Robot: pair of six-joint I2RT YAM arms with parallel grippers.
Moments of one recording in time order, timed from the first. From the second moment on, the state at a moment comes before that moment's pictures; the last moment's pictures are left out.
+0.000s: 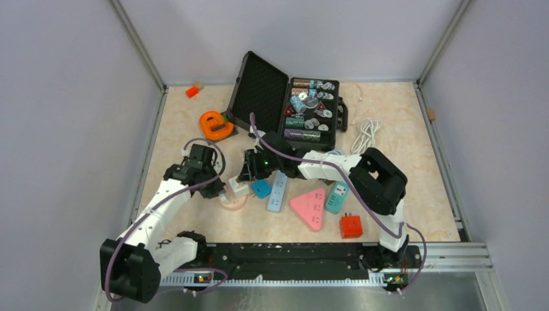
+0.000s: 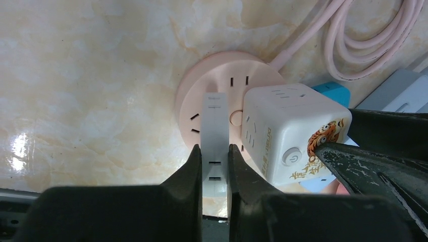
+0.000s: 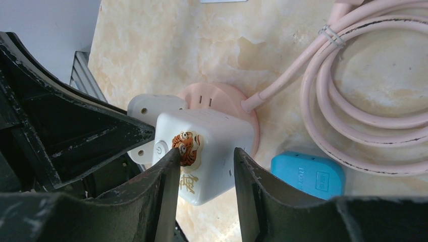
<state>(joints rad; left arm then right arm) -0.25 1.04 0.73 -0.82 -0.04 -0.78 0.95 1.96 1.31 0.04 -0.31 0.67</state>
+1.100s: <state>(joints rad) -0.24 1.07 0.75 -0.87 -0.04 -0.78 1.09 1.95 1.40 -0.12 0.00 0.56</state>
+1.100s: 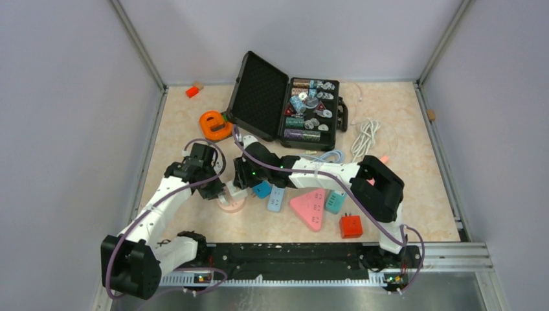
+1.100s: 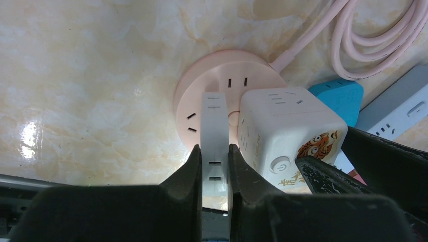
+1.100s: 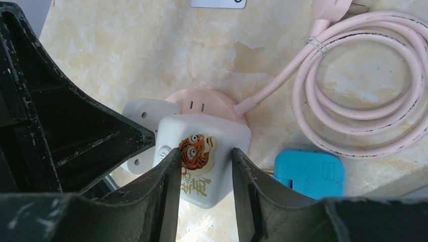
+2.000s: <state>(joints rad) -0.25 1.10 0.81 -0.94 -0.07 -0.77 1.13 1.96 1.40 -0.10 0.10 0.56</state>
